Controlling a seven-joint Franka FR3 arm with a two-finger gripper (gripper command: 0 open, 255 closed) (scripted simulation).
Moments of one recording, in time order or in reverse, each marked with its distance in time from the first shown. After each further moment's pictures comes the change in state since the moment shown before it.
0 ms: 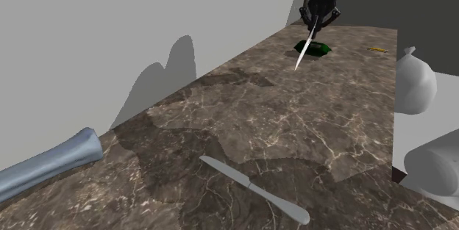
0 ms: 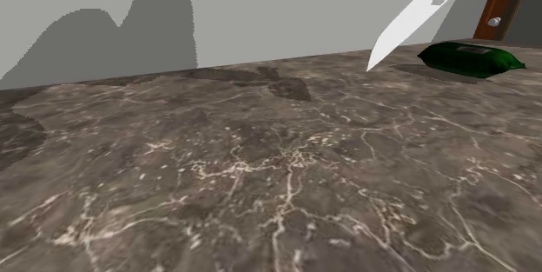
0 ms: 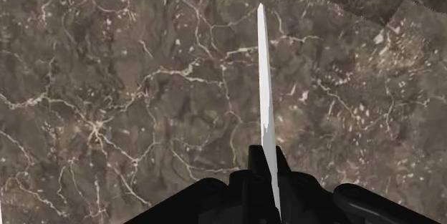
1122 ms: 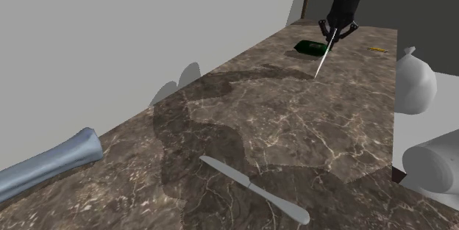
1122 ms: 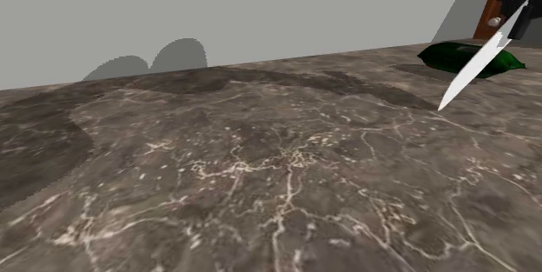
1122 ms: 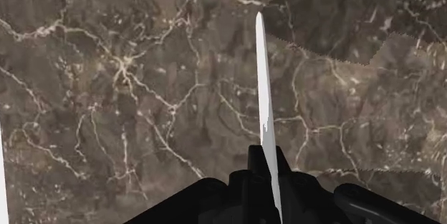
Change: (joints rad) arm -0.063 -0.045 -0.106 -0.175 -0.026 0.114 -0.184
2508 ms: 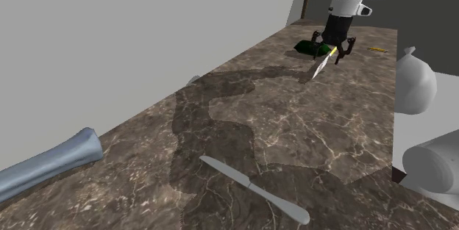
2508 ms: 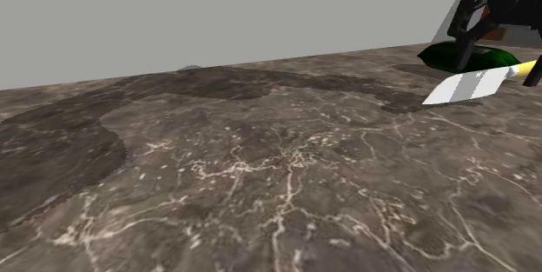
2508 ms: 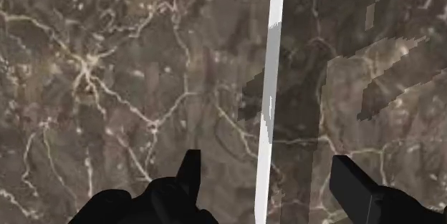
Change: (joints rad) arm 0.005 -0.006 0.006 -0.159 0.006 0.147 -0.012
